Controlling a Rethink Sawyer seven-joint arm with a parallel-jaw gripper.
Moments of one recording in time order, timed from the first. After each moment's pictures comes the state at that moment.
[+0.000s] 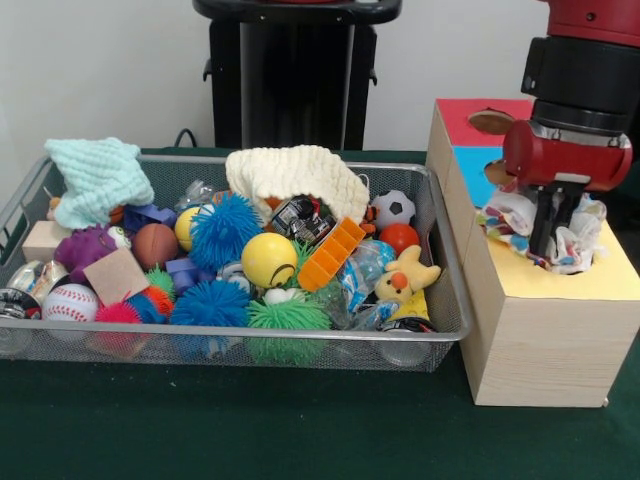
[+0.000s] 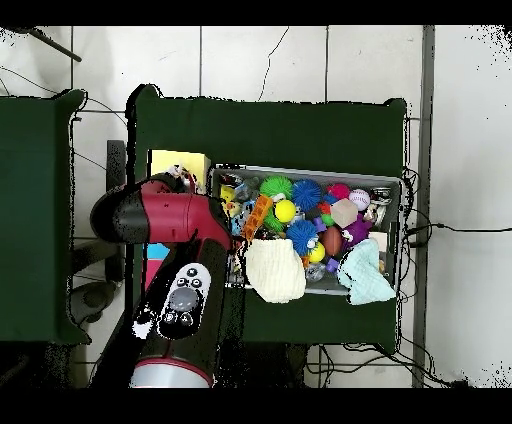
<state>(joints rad) 0.26 -0.47 -0.28 1.44 0.22 0.34 1.59</state>
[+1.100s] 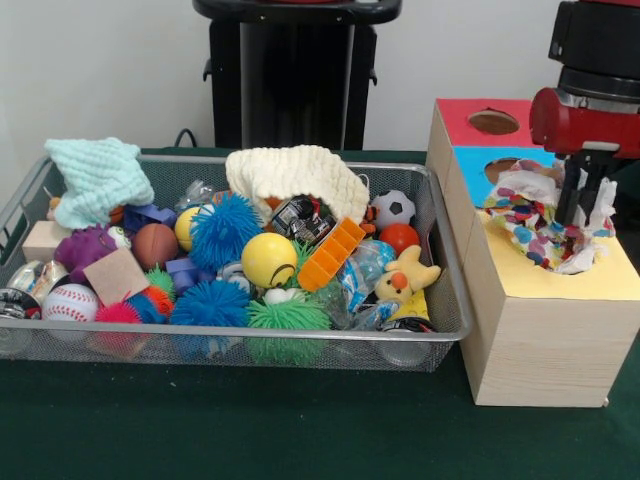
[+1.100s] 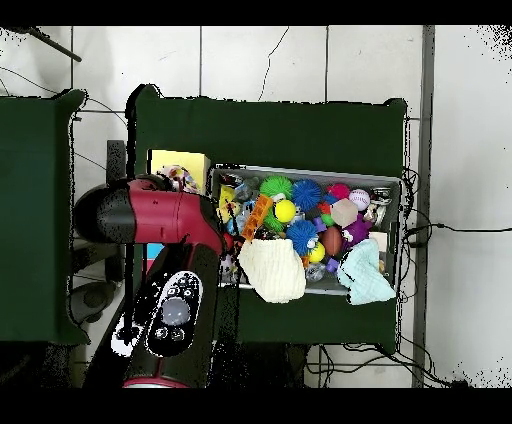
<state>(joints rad) 0.28 -0.52 -0.28 1.44 0.27 0.46 1.59</state>
